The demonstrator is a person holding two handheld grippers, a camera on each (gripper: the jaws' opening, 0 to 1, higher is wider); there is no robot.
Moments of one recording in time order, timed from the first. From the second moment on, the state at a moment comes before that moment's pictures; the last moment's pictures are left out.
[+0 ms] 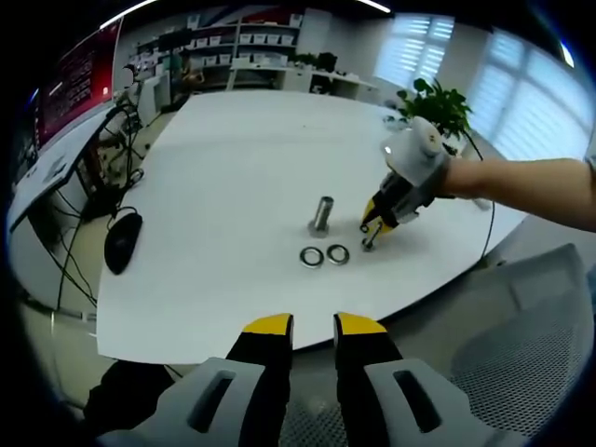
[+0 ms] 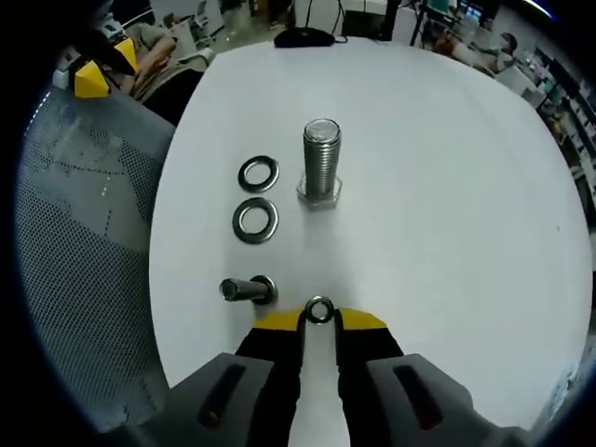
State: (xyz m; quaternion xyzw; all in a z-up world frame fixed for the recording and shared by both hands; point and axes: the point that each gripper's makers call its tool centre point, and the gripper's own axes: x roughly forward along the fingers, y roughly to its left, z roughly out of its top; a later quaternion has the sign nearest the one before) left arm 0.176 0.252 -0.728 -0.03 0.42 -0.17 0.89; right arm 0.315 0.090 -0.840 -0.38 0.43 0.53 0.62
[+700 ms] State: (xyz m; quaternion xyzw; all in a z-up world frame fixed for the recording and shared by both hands) left arm 0.176 0.252 -0.728 -0.03 0.42 -0.17 0.89; right arm 0.296 0.094 -0.780 -0.37 0.39 0.56 0.63
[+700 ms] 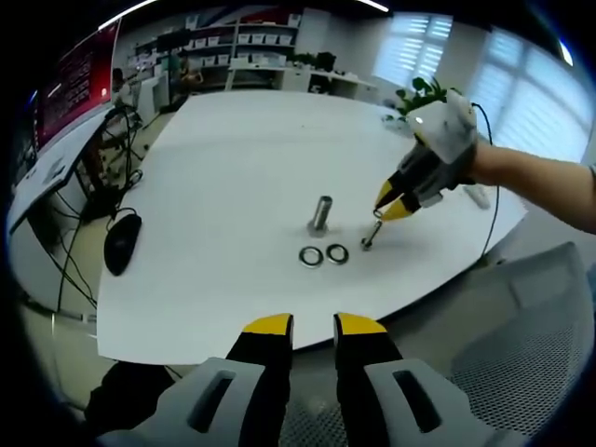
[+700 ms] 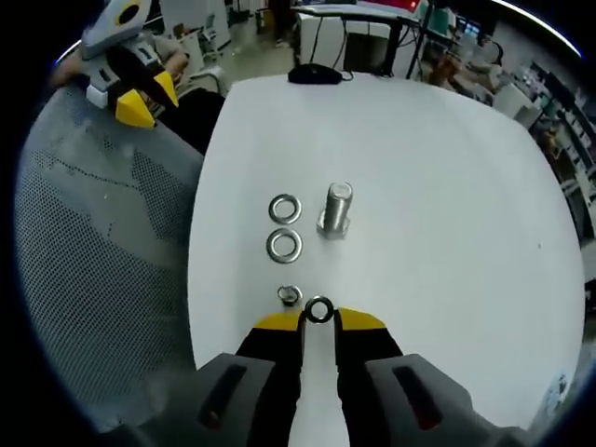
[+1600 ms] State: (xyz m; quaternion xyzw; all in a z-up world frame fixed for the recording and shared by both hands) left arm 0.176 0.251 -0.726 -0.03 0.42 -0.17 0.89; right arm 0.276 0.108 -0.793 -0.39 0.40 0.58 0.59
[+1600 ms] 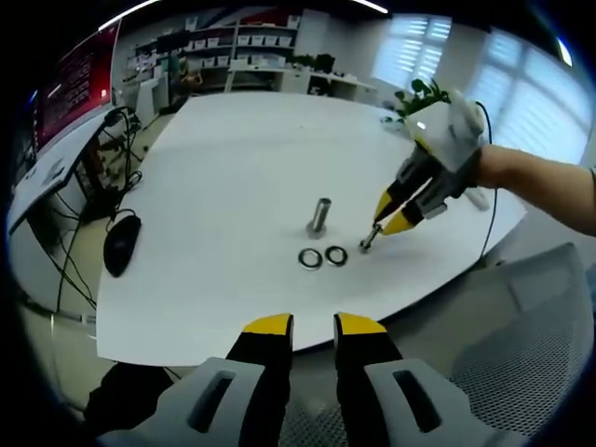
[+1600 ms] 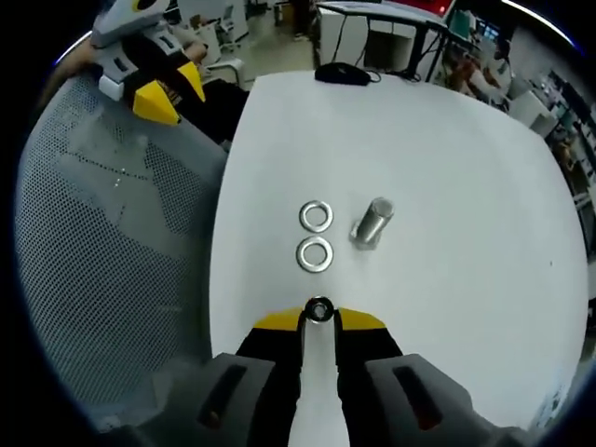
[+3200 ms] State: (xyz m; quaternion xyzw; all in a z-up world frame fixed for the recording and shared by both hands) left arm 0.175 0.250 -0.727 -0.03 0.42 -0.17 0.89; right arm 0.314 0.025 -0.797 -0.31 0.43 0.49 0.69
